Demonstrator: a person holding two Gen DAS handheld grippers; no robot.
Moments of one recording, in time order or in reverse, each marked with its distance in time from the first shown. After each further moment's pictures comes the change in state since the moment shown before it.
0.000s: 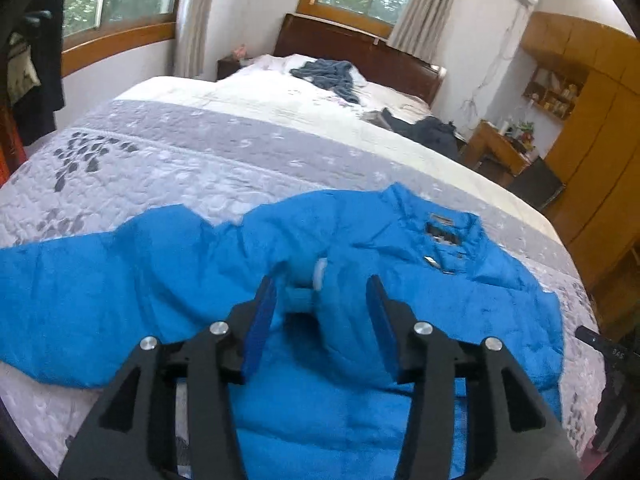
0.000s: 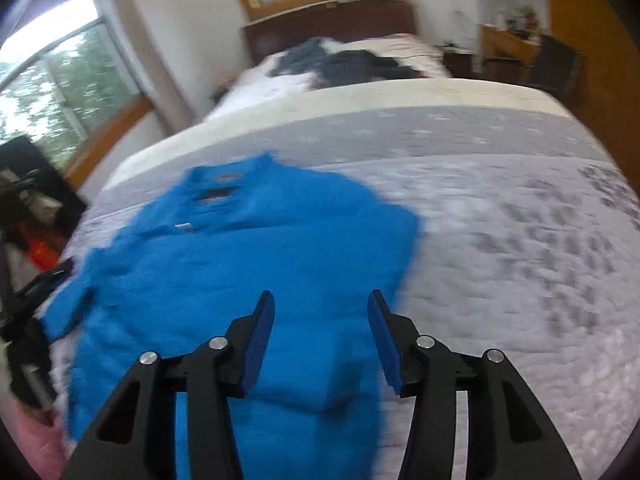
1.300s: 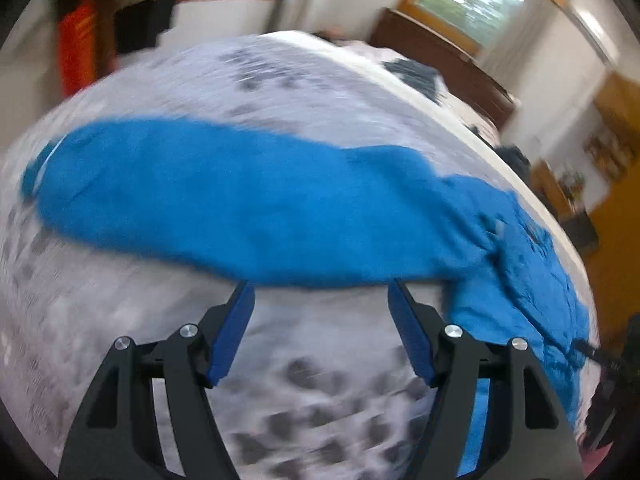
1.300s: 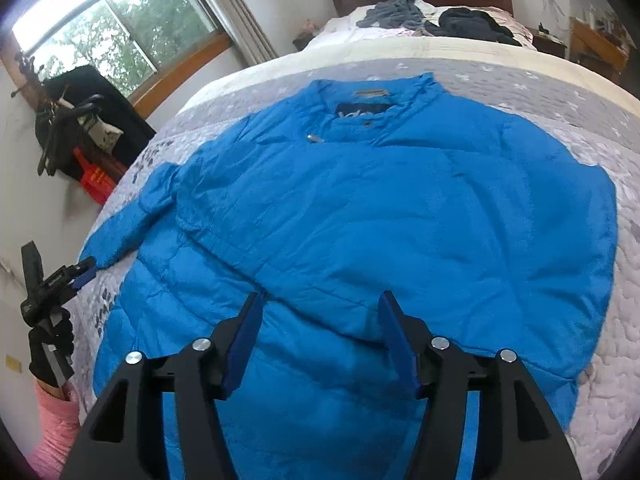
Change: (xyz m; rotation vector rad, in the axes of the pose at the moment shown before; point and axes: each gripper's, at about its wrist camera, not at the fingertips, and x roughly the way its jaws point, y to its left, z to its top) left arm -0.100 0.216 -0.093 -0.363 0.028 0.169; right arm 0.059 0.100 -0.037 -0.164 0.171 0.193
